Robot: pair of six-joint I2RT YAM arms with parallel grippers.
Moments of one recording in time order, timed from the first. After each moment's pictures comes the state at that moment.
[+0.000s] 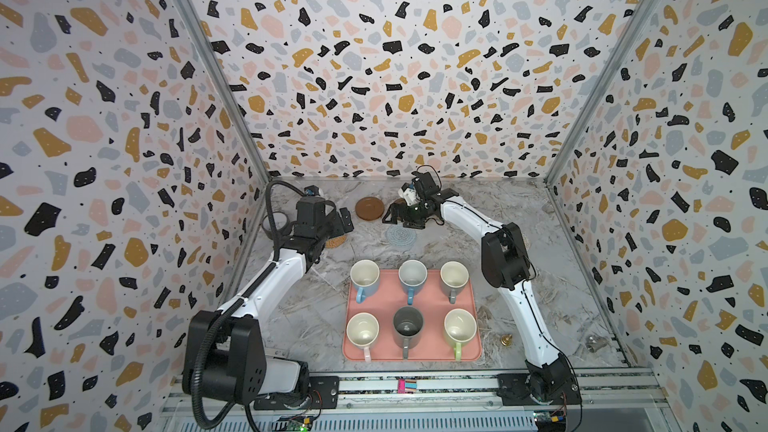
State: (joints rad) left arm -0.17 1.37 0.95 -0.17 -0.03 -0.38; right arm 0.54 2.49 2.19 -0.66 -0.56 0.45
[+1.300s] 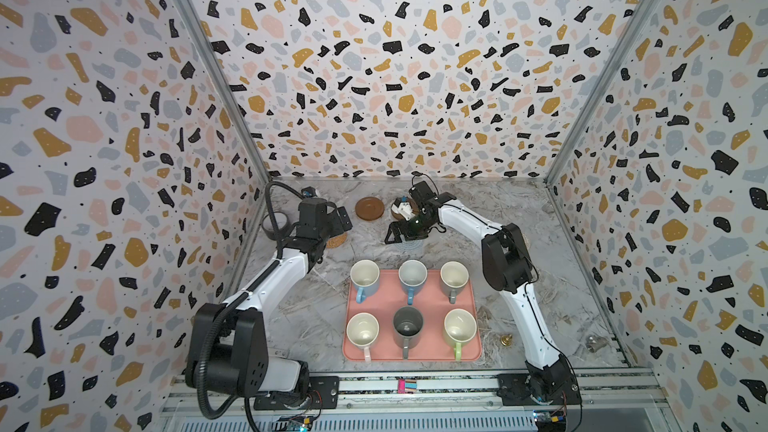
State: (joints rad) left arm -0.17 1.42 0.94 -0.11 -0.11 -0.42; right arm 0.57 2.44 2.09 -0.81 -0.57 0.15
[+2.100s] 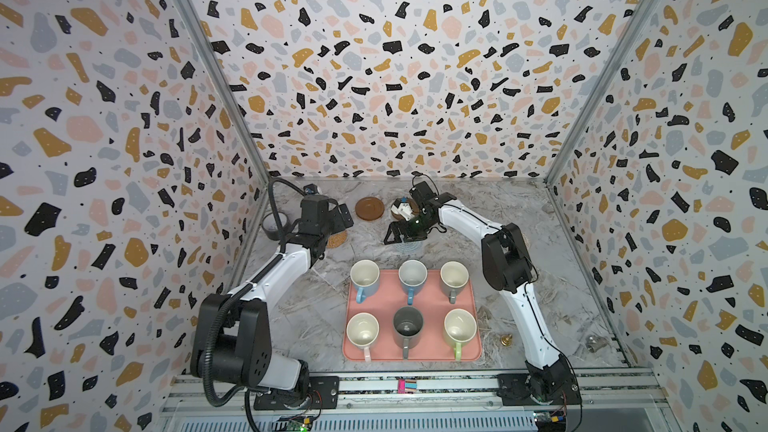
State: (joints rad) left arm -0.17 1.45 0.97 -0.09 -0.11 -0.42; right arm 0.57 2.44 2.09 -0.81 -0.63 0.17
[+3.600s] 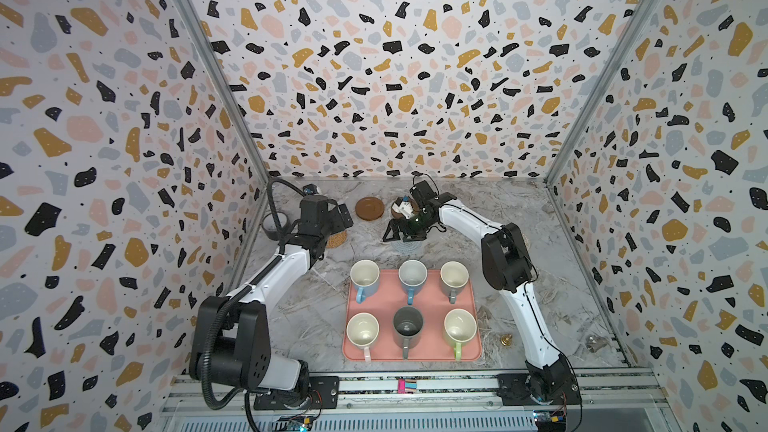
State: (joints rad) left arm -0.17 1.44 0.96 -0.08 -0.11 -0.42; right arm 0.56 2.44 2.10 -0.79 -0.64 0.25
